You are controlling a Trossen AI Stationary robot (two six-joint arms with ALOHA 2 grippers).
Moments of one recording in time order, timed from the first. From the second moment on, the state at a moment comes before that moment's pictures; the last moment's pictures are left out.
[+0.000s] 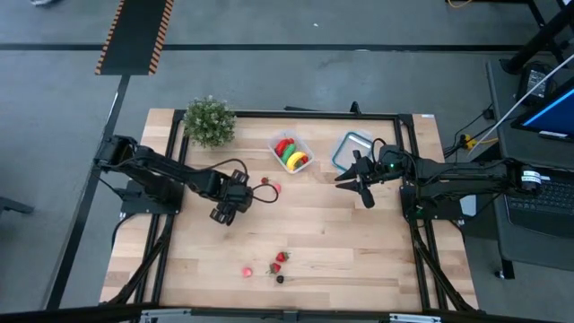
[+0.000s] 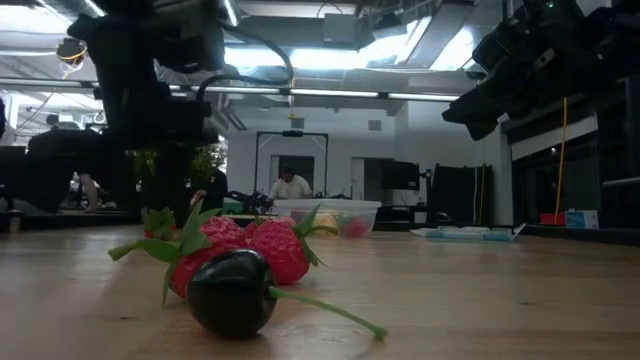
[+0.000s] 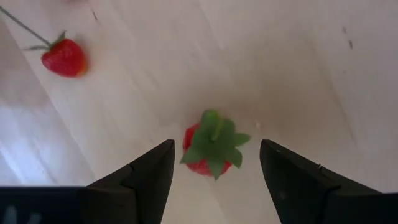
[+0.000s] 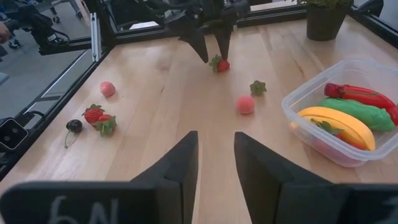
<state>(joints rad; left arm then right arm) -0.13 1.47 0.76 -0.66 -0.23 0.35 -0.24 0.89 0.32 0.23 -0.36 0.05</state>
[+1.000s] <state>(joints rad) -0.12 1.57 0.76 -0.66 -0.20 0.24 -0.24 0.89 0.32 0.22 -0.36 0.05</state>
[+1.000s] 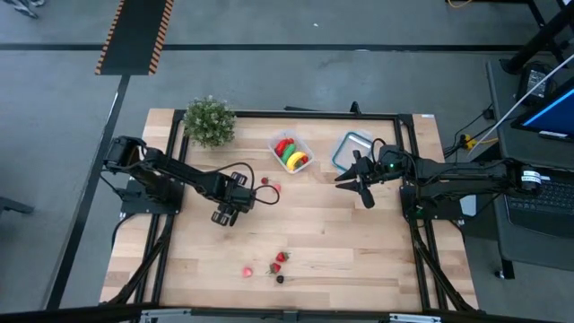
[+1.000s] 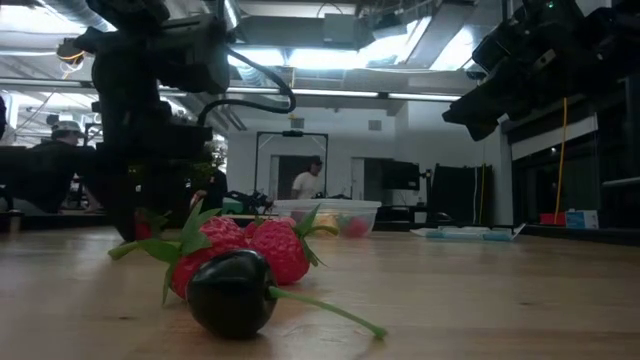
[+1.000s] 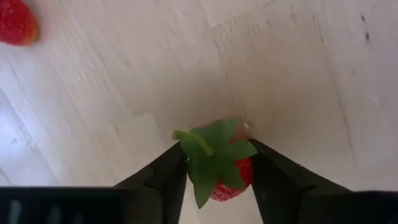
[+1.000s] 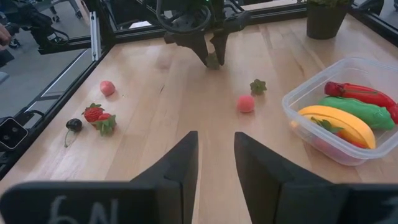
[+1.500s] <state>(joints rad) -0.12 1.57 0.78 -0.68 -0.20 0.14 -0.24 0.89 0.32 0.22 -0.36 0.05</state>
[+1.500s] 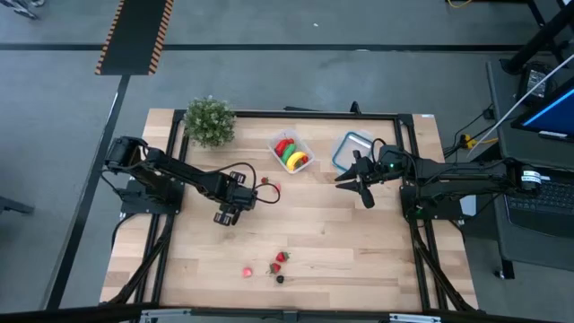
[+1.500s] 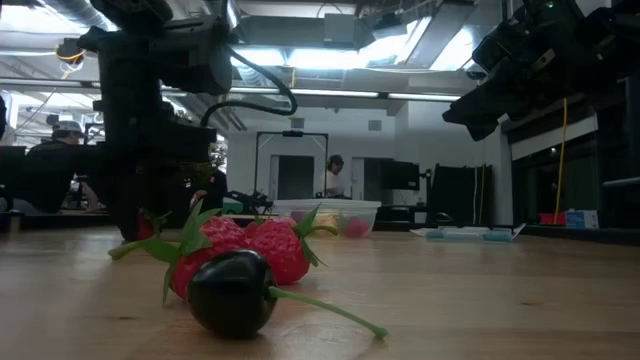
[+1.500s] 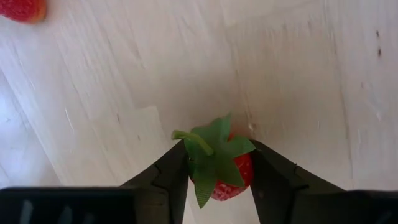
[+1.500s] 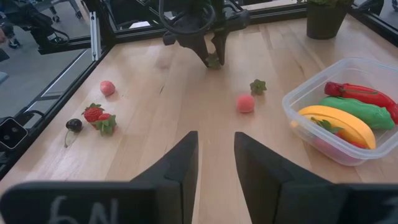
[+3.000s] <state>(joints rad) -0.12 1.11 0.72 -0.26 -0.10 0.06 -0.24 0.89 0.32 0.21 -0.36 0.04</state>
